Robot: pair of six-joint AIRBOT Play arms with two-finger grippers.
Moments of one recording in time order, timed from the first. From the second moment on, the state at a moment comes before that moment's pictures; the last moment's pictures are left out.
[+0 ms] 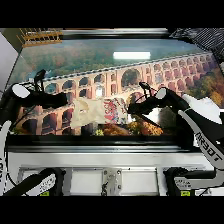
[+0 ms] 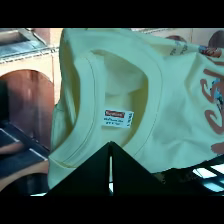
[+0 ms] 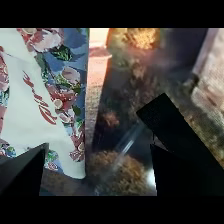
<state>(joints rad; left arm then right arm) 0.07 -1.20 1.00 1.10 -1.07 -1.45 0.21 -1.55 1.05 -0.91 0.94 1.31</state>
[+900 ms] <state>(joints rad) -0.05 -1.20 0.97 1.10 -1.02 -1.45 0.08 -1.50 1.16 -0.68 0.90 1.25</state>
